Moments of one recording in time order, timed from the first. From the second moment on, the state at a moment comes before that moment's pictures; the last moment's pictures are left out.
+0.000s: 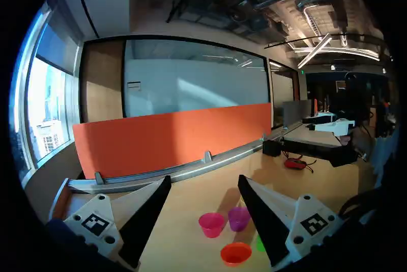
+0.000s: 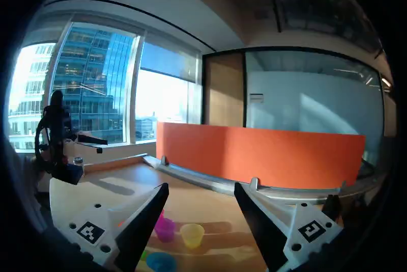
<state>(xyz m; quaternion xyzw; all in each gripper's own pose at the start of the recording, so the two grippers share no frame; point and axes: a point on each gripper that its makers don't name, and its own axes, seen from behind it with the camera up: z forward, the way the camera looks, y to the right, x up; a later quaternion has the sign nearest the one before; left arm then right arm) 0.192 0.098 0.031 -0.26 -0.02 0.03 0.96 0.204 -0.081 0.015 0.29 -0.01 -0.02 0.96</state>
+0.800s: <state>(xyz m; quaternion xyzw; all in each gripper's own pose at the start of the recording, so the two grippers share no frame) 0.140 0.170 -0.008 -0.42 -0.08 0.09 0.90 0.138 -0.109 -0.004 0.39 -0.08 -0.07 0.91</state>
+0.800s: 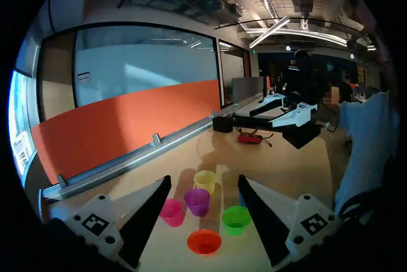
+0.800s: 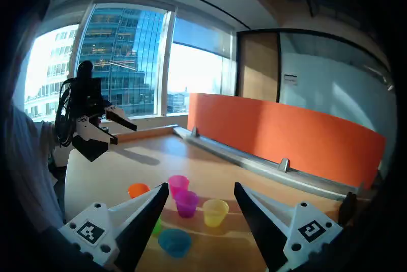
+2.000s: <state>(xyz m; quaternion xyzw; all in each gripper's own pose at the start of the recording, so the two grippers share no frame) 0.012 0.233 -0.029 -0.52 -0.21 0.18 0.81 0.027 -0.121 -0.029 0.48 -0.18 -0.16 0.84</state>
